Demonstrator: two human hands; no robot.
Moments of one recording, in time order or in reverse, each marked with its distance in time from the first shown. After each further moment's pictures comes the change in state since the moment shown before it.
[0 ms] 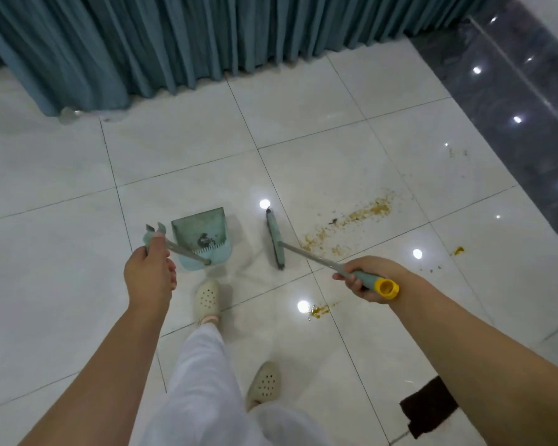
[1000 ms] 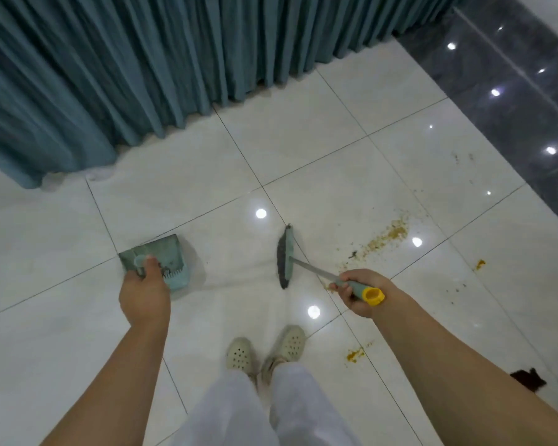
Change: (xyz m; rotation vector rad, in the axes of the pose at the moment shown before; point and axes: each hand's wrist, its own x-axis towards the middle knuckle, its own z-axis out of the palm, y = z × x) left_hand 0.264 0.149 0.069 0.397 0.153 0.111; right_hand 0.076 -0.204 0.158 0.451 0.115 -0.018
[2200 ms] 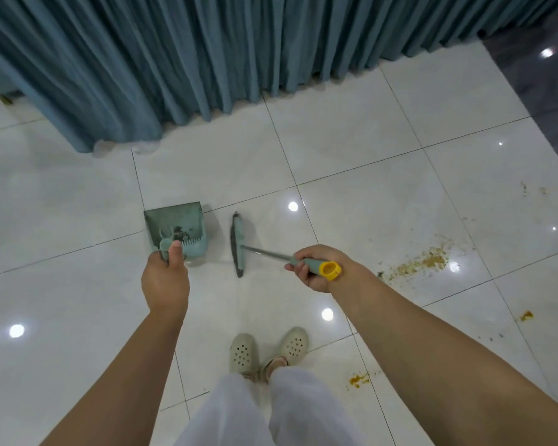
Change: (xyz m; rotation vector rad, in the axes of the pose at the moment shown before) left_hand 0.008 0.030 0.038 0.098 0.041 0.023; right_hand 0.039 -0.059 0.132 -0.352 -0.238 0.145
